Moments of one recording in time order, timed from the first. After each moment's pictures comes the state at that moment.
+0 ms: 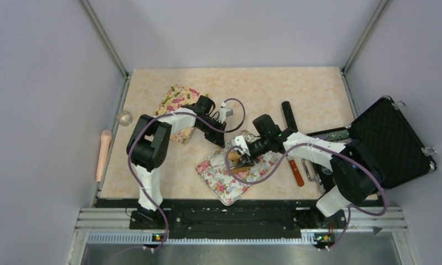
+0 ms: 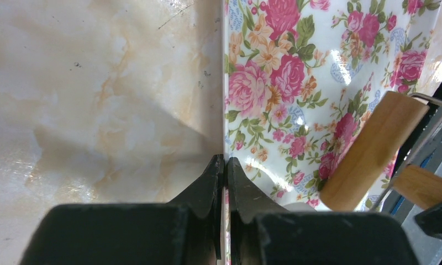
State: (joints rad) left arm -0.43 1.99 1.30 -0.51 0.65 0.16; right arm 0.68 1.55 0.86 -0.20 -0.93 -0.95
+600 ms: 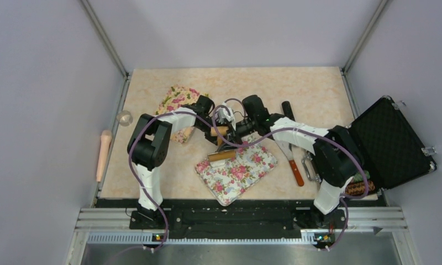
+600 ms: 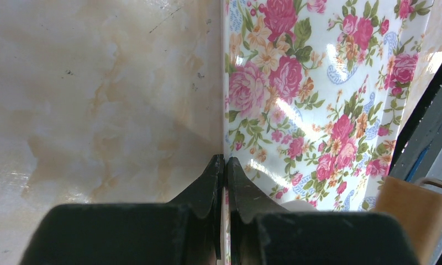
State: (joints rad) left arm -0.43 2.00 1.31 -0.52 0.69 0.19; right arm 0.67 1.72 1.16 -0.08 -1.11 -0.53
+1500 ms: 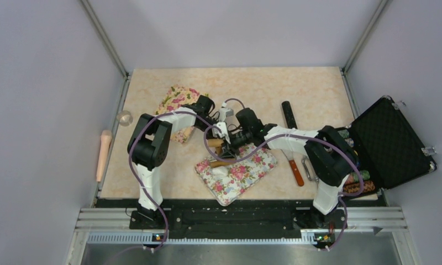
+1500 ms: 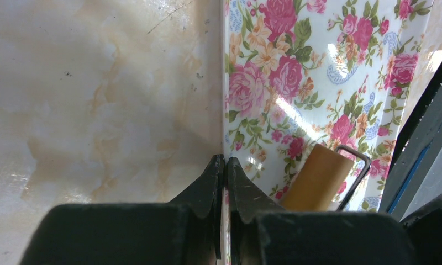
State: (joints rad) left arm -0.43 2.01 1.31 -0.52 0.70 0.20; right arm 0.75 1.79 1.10 0.00 -0.88 -0.57
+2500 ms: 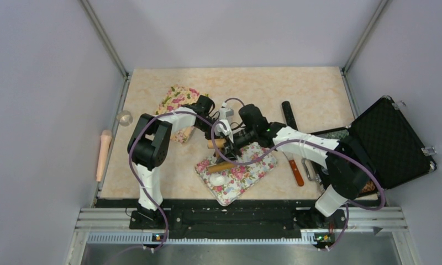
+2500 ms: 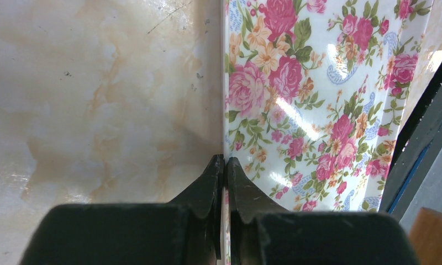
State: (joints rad) left arm -0.43 2.01 1.31 -0.53 0.70 0.20; right arm 0.78 1.61 1.08 -0.08 -1.00 -0.48
